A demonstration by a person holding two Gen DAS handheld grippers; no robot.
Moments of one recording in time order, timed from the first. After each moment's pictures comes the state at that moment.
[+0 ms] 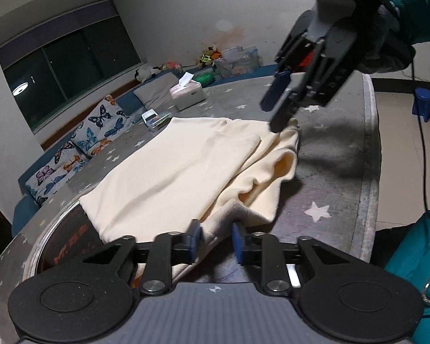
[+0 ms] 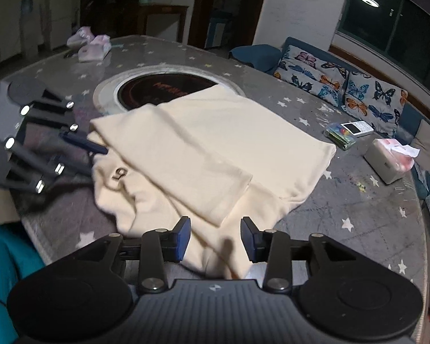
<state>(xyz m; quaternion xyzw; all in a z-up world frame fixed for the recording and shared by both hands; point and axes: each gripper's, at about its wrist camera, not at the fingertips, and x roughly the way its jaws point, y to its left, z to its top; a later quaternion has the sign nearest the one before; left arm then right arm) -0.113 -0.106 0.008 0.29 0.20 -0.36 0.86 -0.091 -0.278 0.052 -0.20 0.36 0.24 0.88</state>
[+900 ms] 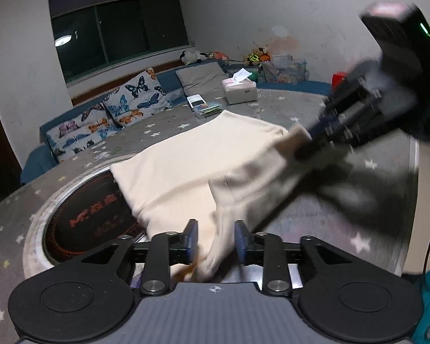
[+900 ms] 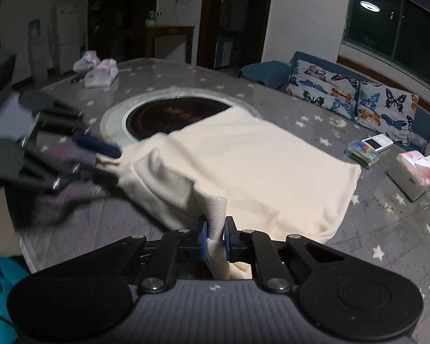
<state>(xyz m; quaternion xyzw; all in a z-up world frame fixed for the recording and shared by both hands) -0.084 -0.076 0.022 0.20 0.24 -0.30 0.90 -0.064 -0.259 0.047 -0.15 0.32 0.27 0.89</state>
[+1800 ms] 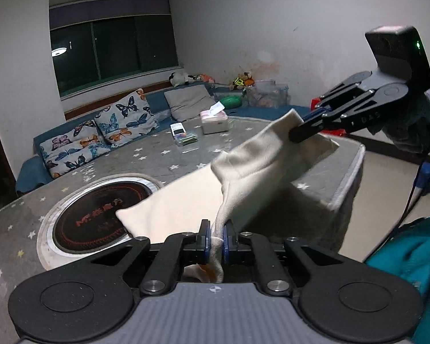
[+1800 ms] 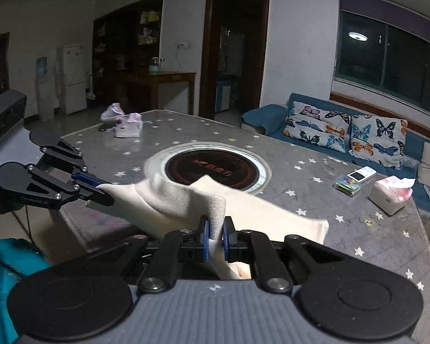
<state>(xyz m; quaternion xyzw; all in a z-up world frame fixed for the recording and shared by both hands) -0.179 -0.046 0.085 0.15 0.21 -0.34 0.91 -0.181 -0.274 0.120 -0.10 0.24 0.28 0.92</state>
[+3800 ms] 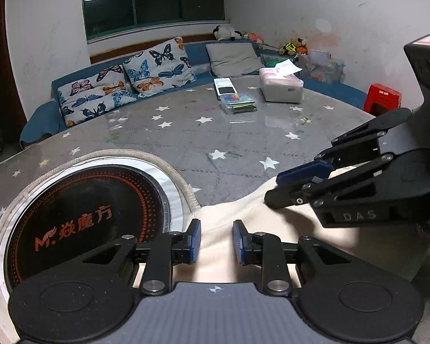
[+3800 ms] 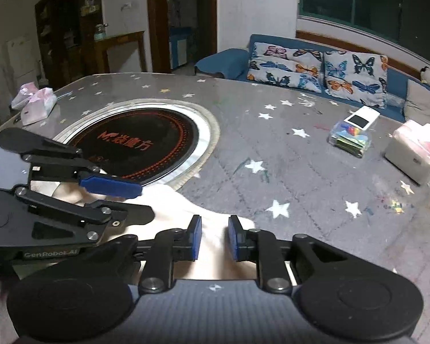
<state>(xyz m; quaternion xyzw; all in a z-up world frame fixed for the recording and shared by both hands) 0.033 -0.140 0.022 0.12 0.31 -0.25 0.91 0.040 -0.253 0.020 -0.07 0.35 0.19 0.91</state>
